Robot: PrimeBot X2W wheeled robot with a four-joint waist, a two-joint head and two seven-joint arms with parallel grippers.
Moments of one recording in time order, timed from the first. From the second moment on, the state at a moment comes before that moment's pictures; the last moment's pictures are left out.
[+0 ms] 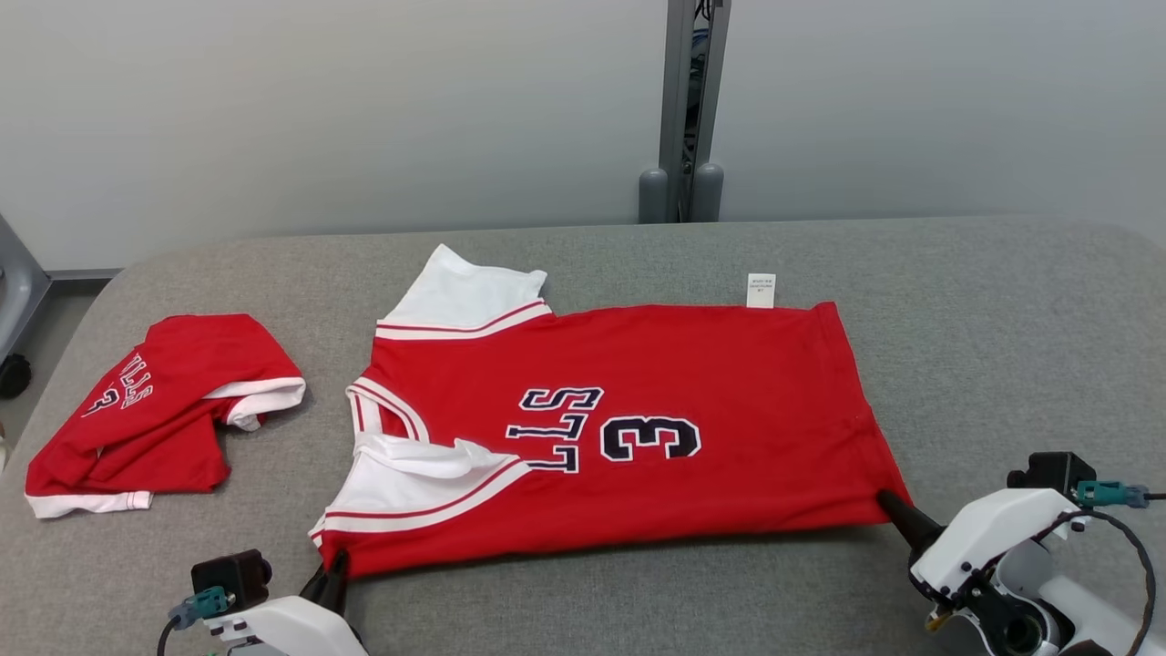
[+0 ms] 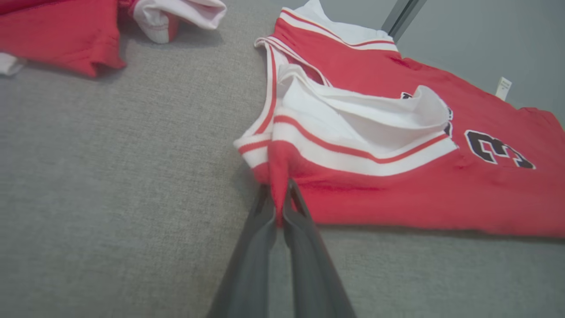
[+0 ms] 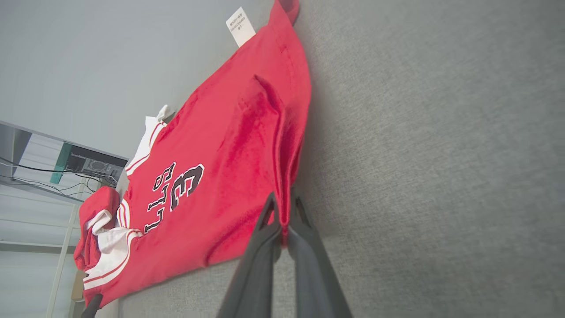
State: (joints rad) left arm -0.30 0.13 -0.31 0.97 -0.66 -0.12 -0.22; right arm -0.48 -0.38 0.85 0.77 1.57 0.13 -0.03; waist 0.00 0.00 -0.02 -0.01
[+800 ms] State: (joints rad) left arm -0.05 0.22 -0.33 0.58 -0.73 -0.08 -0.04; right arm -0.35 -0.48 0.86 0.60 1.59 0.13 0.05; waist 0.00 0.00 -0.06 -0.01
